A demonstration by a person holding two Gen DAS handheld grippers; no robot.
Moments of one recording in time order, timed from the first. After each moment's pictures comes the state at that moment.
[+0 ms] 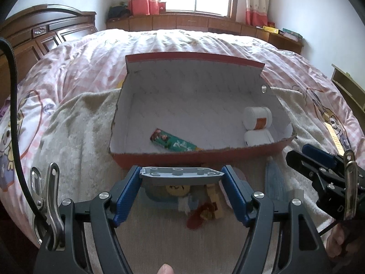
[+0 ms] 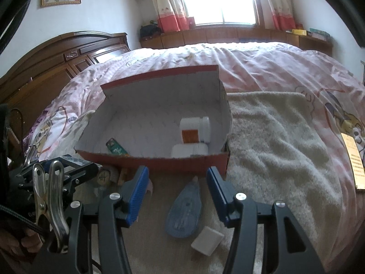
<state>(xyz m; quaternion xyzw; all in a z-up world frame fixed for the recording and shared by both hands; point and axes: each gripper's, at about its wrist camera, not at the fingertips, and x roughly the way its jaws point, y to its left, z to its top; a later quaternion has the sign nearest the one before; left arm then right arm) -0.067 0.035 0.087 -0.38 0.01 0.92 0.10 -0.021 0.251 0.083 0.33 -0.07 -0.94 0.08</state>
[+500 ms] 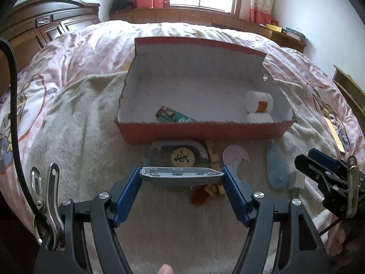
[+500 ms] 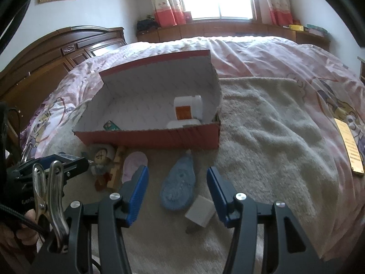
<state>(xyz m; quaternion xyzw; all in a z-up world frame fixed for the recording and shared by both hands) -0.046 0.023 0.071 -0.40 0.00 0.91 0.10 0.005 0.257 0.068 0.35 -0.07 -0.93 0.07</state>
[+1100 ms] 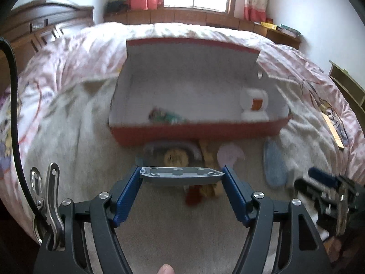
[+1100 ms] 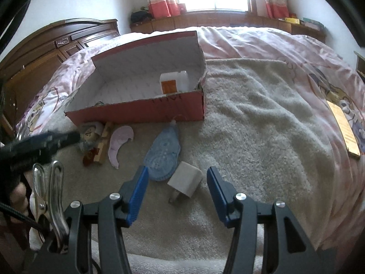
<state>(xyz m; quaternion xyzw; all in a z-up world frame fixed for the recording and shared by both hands) -0.052 0.033 0.075 -0.39 0.01 0.91 0.11 0.023 0.270 0.045 0.38 -0.07 -0.92 0.05</state>
